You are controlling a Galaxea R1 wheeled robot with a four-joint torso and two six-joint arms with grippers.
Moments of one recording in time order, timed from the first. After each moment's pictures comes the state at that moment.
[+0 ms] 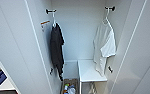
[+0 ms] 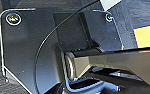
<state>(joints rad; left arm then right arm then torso) 1.52 2.98 -2.55 0.36 -0.09 -0.17 -1.54 3.07 -2.77 0.08 0.06 0.02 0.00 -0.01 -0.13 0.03</state>
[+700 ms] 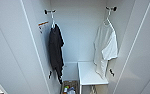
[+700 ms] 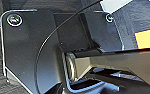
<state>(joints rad) 1.53 2.98 -2.55 0.36 -0.09 -0.17 -1.54 3.07 -2.77 0.08 0.06 0.02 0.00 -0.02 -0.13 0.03</state>
